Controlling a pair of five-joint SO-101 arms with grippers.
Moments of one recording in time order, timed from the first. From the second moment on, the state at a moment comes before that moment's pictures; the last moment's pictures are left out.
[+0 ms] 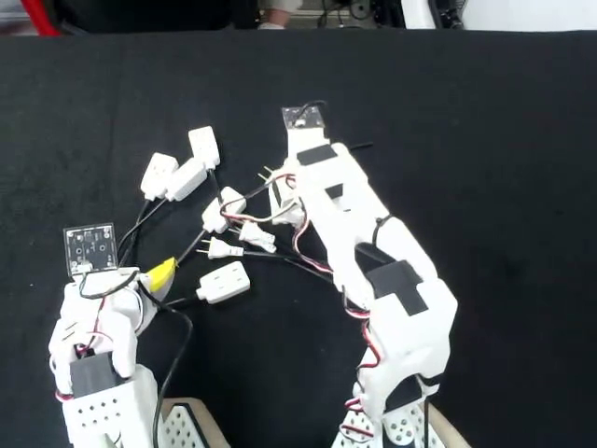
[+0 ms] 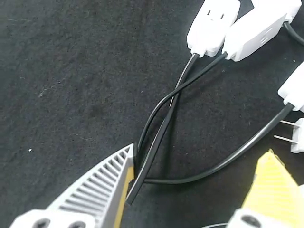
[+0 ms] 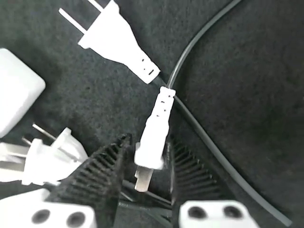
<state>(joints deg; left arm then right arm) -21.7 -104.1 96.0 56.6 -9.5 -20.8 20.9 7.5 63.5 -16.4</state>
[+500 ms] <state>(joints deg) -24.8 -104.1 96.1 54.2 -9.5 -20.8 20.9 3.5 72.8 -13.9</state>
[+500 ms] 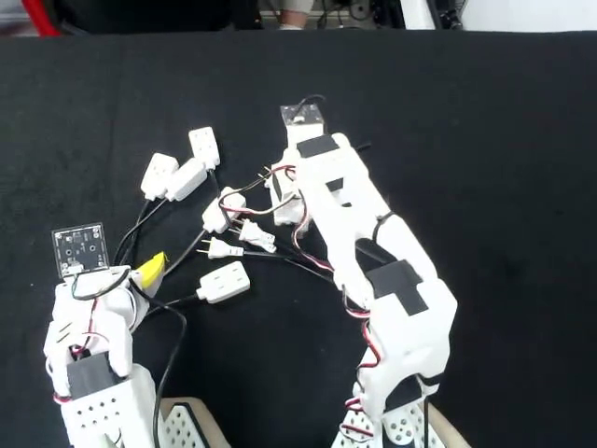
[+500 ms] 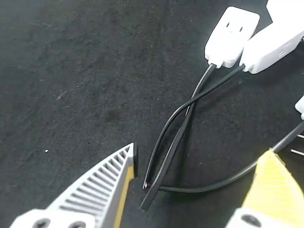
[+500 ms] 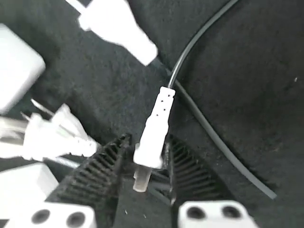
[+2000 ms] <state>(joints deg) -24.3 -104.1 96.2 56.3 -17.8 -18.8 37.2 -15.5 93.8 6.8</state>
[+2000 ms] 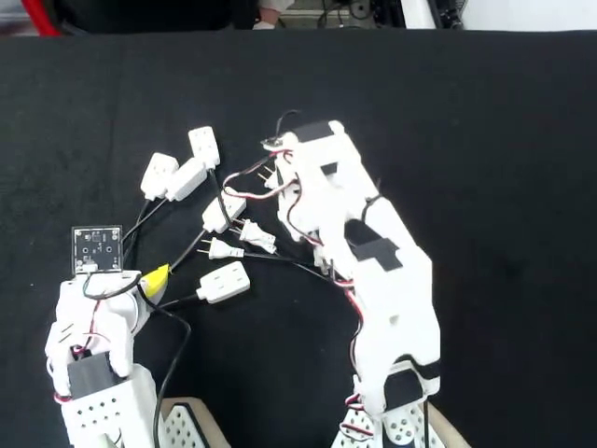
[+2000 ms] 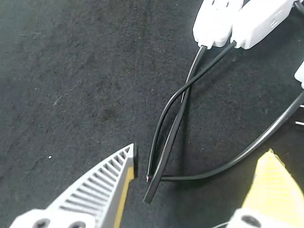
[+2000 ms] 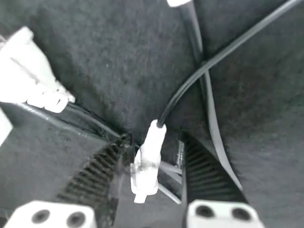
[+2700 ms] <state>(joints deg) -24.3 -104.1 96.3 56.3 -17.8 -17.8 37.8 -17.9 97.2 10.1</state>
